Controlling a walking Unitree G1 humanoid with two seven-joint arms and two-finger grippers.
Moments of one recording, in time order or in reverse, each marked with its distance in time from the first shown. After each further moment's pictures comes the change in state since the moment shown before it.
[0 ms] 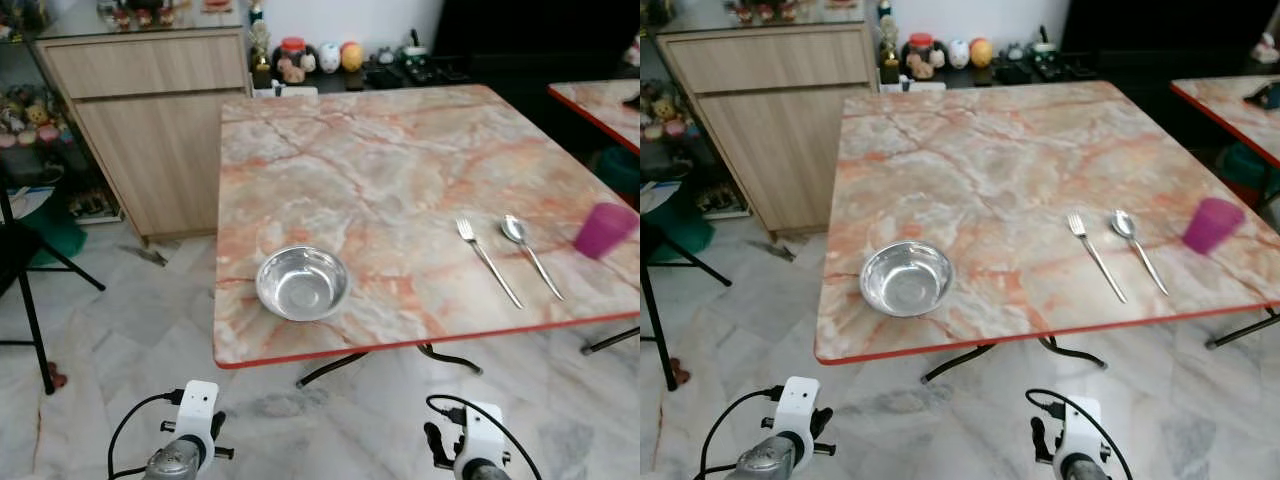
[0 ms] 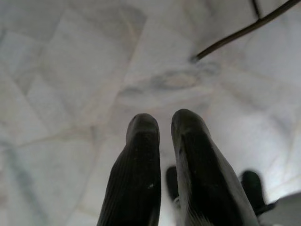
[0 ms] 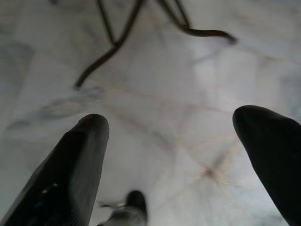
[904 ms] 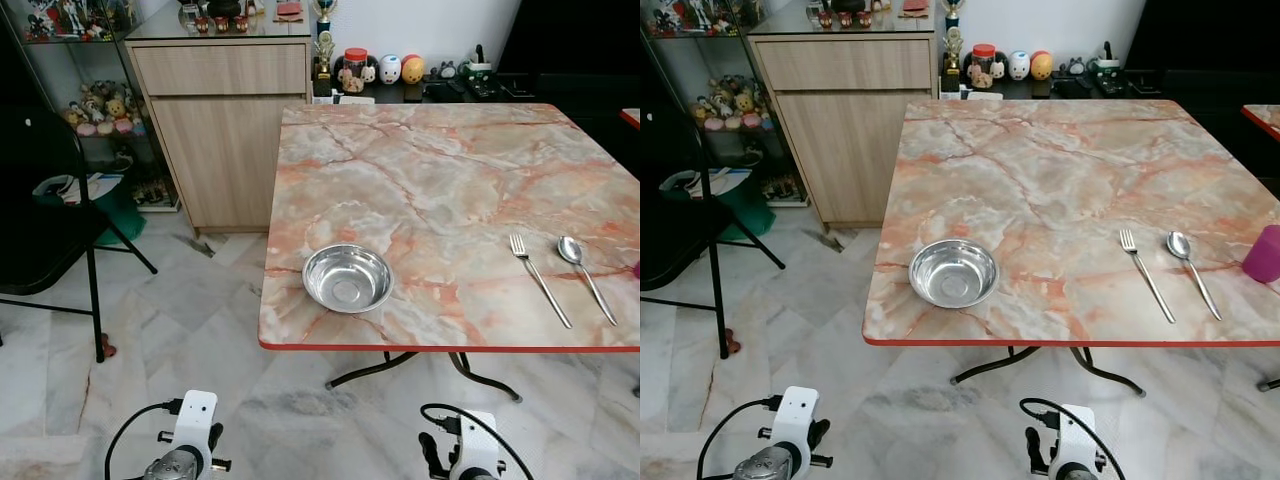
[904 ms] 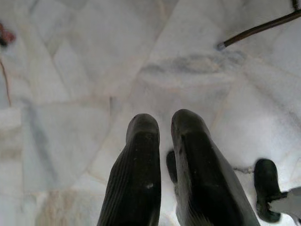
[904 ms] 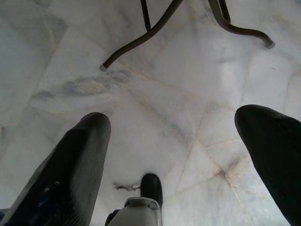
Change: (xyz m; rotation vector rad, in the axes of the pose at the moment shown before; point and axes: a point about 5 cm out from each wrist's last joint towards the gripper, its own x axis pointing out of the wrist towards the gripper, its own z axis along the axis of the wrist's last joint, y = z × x) left arm 0.000 -0.003 -0.006 -0.064 0.054 0.012; right arm -0.004 -0.010 -0.011 -0.019 0.039 -0.026
